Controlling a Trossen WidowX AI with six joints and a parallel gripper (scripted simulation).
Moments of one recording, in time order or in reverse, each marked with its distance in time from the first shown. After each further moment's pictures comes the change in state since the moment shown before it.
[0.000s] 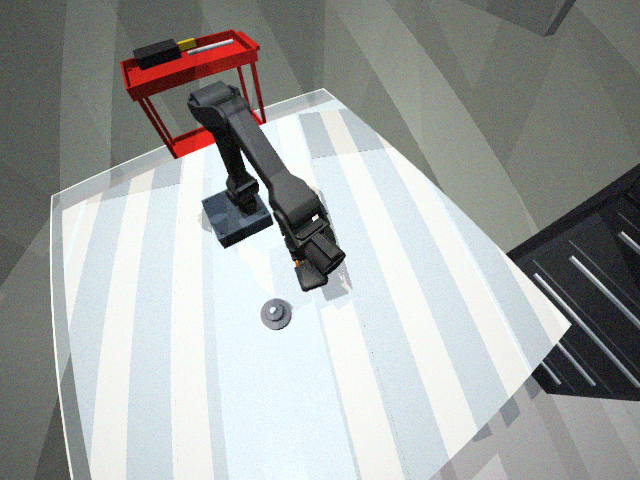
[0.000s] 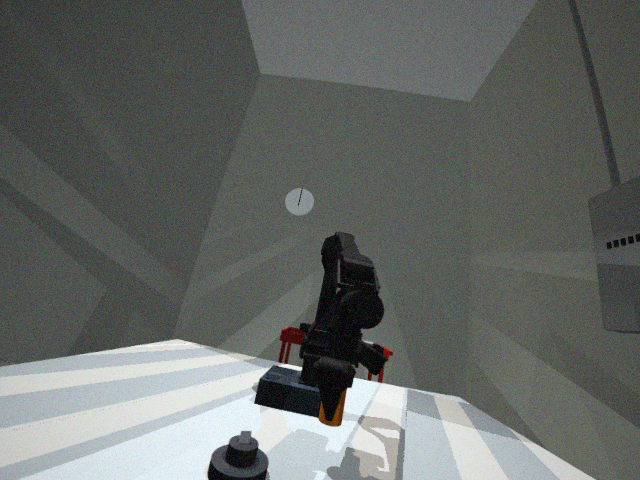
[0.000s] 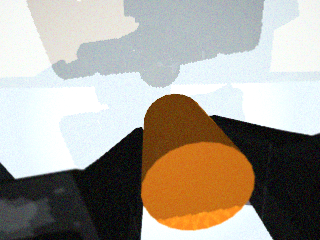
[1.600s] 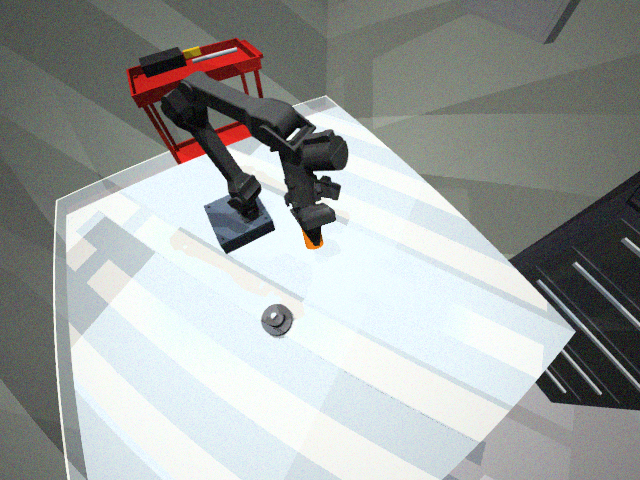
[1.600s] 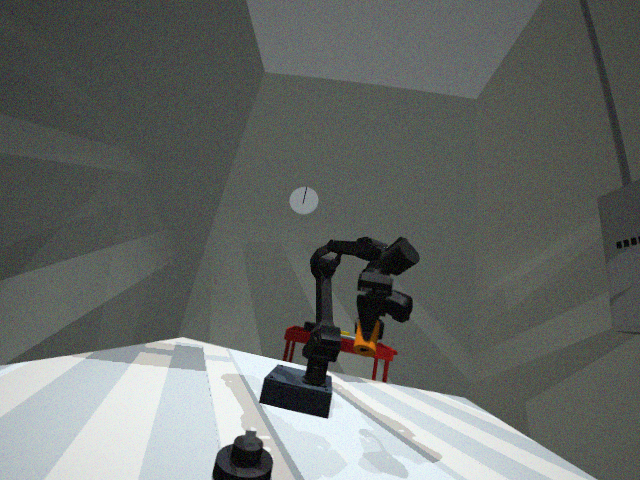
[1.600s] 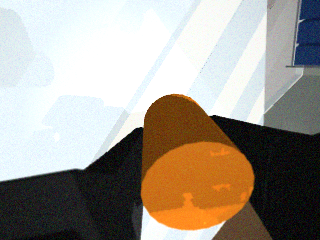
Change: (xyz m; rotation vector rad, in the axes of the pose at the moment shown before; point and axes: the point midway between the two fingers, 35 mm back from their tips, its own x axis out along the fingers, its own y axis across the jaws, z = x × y) arm -0.116 0.028 0.032 -0.009 0.007 -0.599
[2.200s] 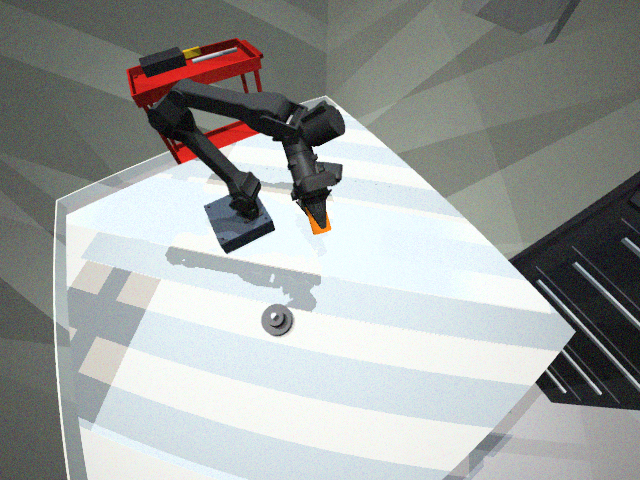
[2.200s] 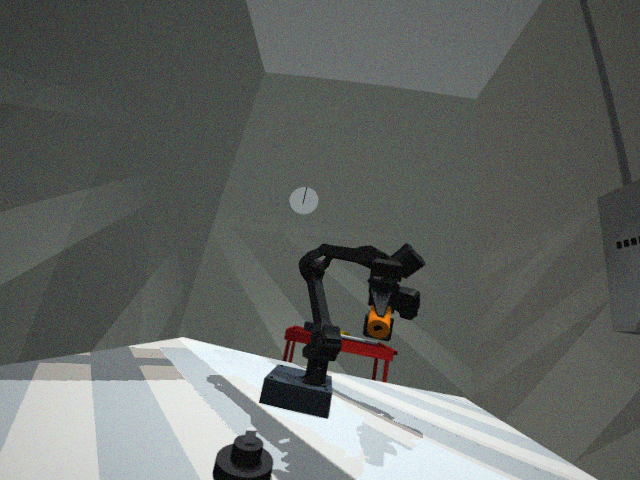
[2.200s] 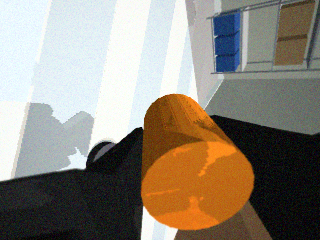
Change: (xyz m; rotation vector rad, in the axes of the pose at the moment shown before) arm -0.033 -0.007 0.018 0.005 -0.006 -0.328
